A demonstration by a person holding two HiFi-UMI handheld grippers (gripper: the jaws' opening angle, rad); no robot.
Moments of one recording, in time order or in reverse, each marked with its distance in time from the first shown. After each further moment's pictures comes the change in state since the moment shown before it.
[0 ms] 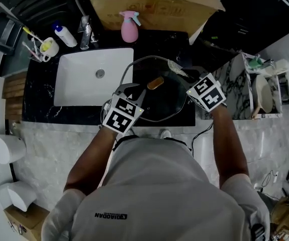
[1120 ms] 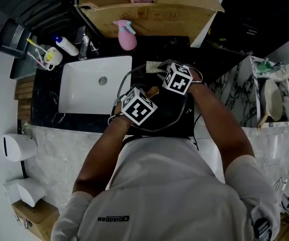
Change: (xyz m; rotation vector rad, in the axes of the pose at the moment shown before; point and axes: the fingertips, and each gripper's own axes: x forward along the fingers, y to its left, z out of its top) left arm 0.098 -0.017 -0.003 0.097 0.309 -0.080; right arm 0.127 -0.012 0.004 -0.328 0.036 0.225
